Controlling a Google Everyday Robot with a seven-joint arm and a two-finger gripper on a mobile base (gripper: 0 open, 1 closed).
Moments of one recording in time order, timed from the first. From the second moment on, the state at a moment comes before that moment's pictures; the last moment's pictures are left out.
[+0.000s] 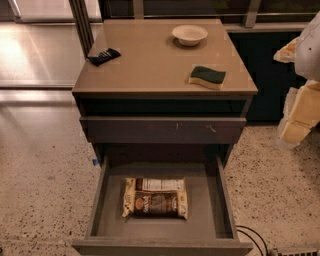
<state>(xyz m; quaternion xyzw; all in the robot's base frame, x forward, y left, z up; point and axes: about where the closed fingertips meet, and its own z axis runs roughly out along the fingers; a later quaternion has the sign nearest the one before) 0.438 -0.216 0.977 -0.60 0.78 -0.04 0.16</state>
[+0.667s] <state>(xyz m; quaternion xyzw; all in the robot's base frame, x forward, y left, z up) 0.437 -0.213 0.973 -0.60 0.78 -0.03 0.17</state>
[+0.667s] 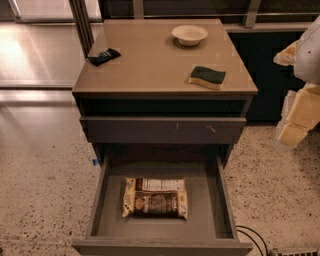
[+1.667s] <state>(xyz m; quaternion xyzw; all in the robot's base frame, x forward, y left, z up) 0.409 -0.149 0.813 -0.56 0.81 0.09 0.17</state>
